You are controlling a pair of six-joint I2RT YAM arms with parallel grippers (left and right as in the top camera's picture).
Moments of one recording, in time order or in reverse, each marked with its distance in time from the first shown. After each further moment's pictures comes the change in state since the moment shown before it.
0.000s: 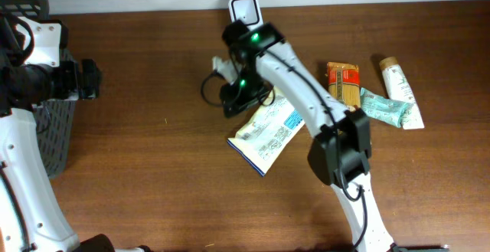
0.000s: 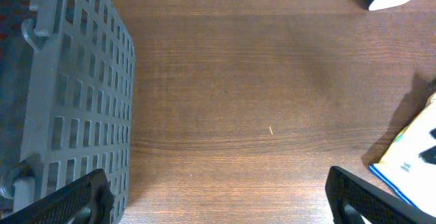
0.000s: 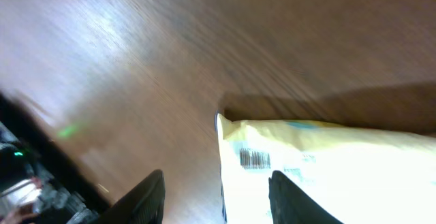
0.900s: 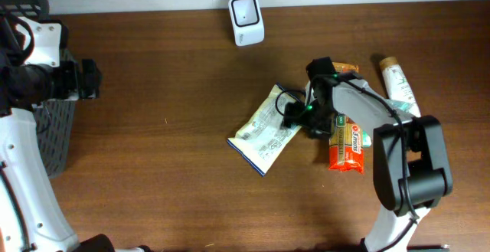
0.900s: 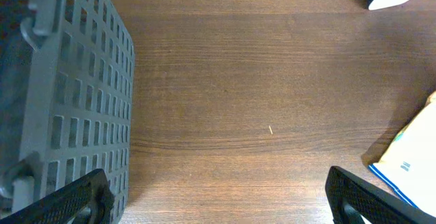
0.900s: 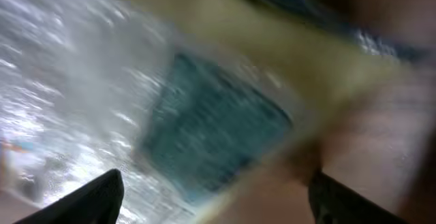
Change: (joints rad) left arm 0.000 0.000 0.000 0.000 0.000 0.000; right arm -0.322 -0.417 -1.079 0.716 0.039 0.563
